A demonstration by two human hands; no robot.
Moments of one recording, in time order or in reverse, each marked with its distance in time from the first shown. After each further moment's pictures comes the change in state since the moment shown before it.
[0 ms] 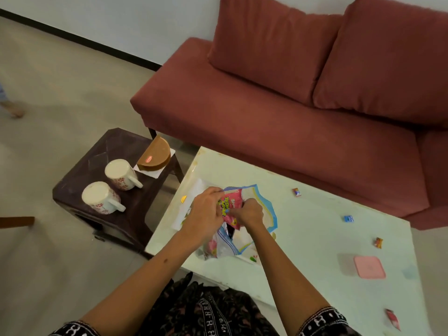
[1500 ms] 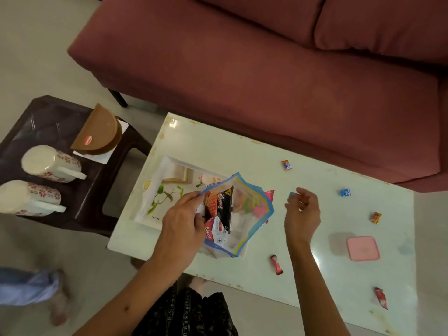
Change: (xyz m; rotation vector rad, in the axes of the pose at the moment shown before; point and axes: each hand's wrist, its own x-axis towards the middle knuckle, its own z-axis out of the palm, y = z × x) left_hand 0.041 0.018 0.075 -0.011 -0.042 -0.193; right_hand 0.094 0.135 -0.074 0.647 0.608 0.029
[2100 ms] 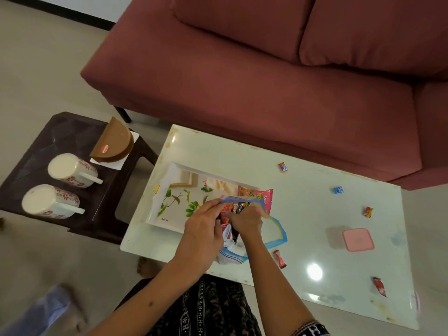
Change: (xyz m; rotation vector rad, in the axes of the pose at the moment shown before) left_hand -0.043 0.010 -0.008 -0.037 -0.063 0.129; right_hand -0.086 -0.007 0.057 -0.682 -0.542 0.173
